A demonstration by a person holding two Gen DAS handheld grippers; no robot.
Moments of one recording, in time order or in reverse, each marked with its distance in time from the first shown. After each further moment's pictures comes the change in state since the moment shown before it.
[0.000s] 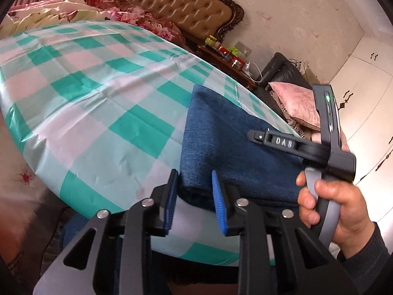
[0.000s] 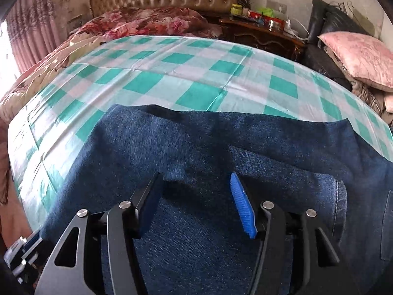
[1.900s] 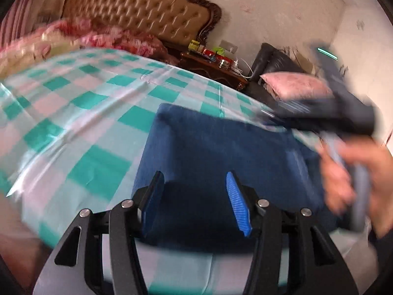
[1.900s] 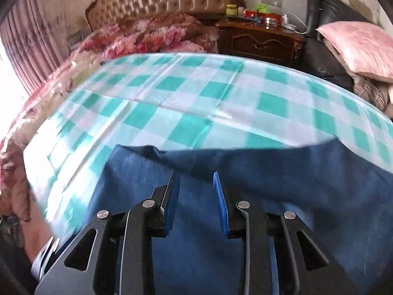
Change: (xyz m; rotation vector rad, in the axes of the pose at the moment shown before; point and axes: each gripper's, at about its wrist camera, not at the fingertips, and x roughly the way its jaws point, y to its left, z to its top) left arm 0.023 -0.068 0.016 0.221 -0.051 0.080; right arm -0.018 -0.031 0.045 0.064 0.001 0.070
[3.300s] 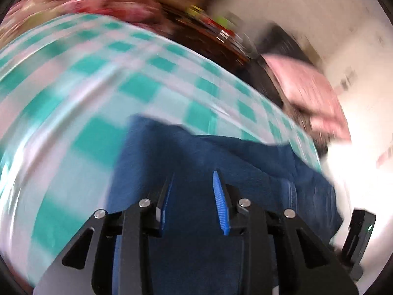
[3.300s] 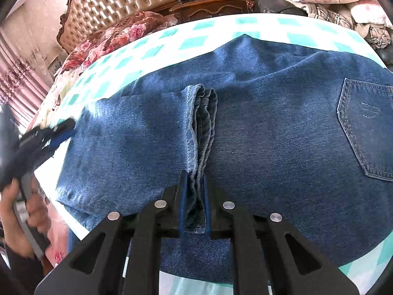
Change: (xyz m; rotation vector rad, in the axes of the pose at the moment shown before) left arm 0.106 0.011 0.100 -0.087 0.275 -0.100; right arm -0.054 -0.120 -0.125 0.270 0.067 0.060
